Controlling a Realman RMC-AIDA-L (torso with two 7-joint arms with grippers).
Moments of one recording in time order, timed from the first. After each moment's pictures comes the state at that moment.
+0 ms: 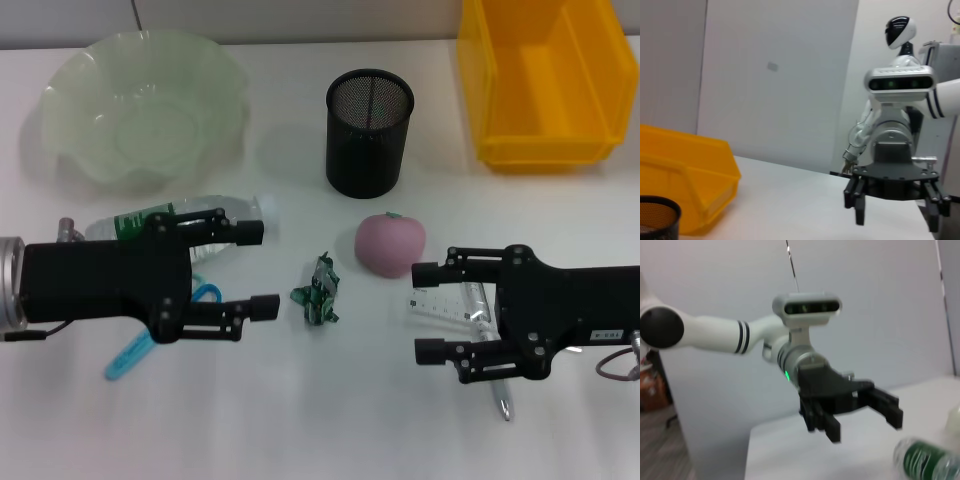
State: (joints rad) left arm -0.36 -2.04 0.98 0.80 1.74 1.78 -1.30; right arm 0.37 2.08 -0.99 -0.77 -1.77 -1.80 1.28
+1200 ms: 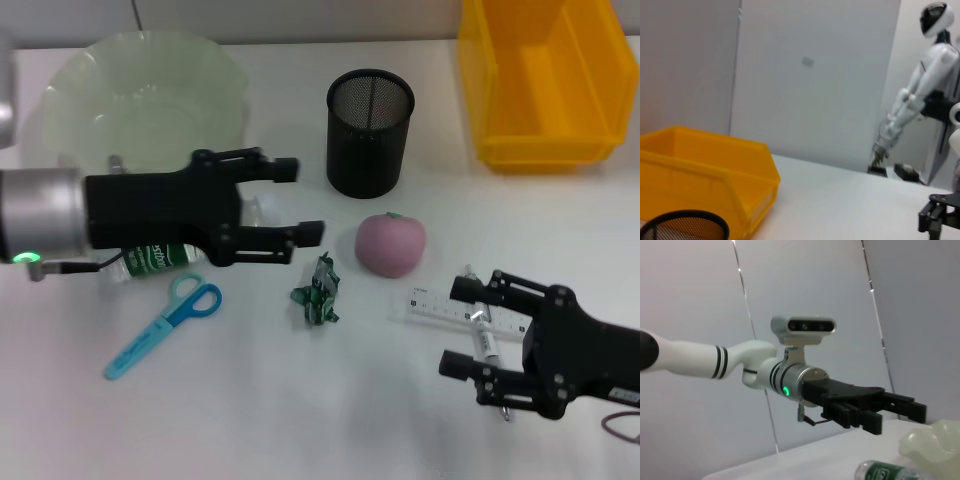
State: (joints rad) left arm -0.47 -2.07 1.02 0.81 1.74 1.59 -1.38; right arm 0.27 2.08 -0.88 -0.45 -1.68 -1.80 0.94
